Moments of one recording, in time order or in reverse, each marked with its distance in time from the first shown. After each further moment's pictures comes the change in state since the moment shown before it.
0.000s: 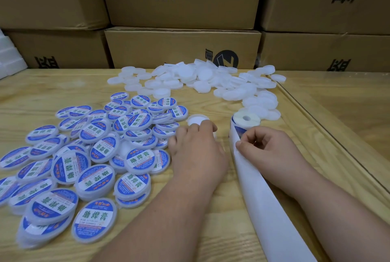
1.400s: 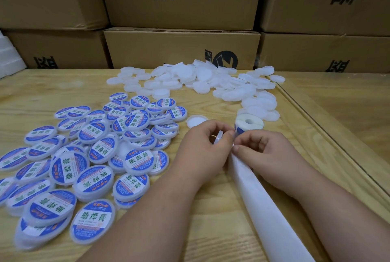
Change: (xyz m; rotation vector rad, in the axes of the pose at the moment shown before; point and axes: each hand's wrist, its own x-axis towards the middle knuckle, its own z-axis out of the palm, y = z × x) left_hand 0.007 -0.006 -0.003 -0.798 -0.141 0.065; right_hand -0.002 -0.004 -0.003 0.136 -0.163 -0.007
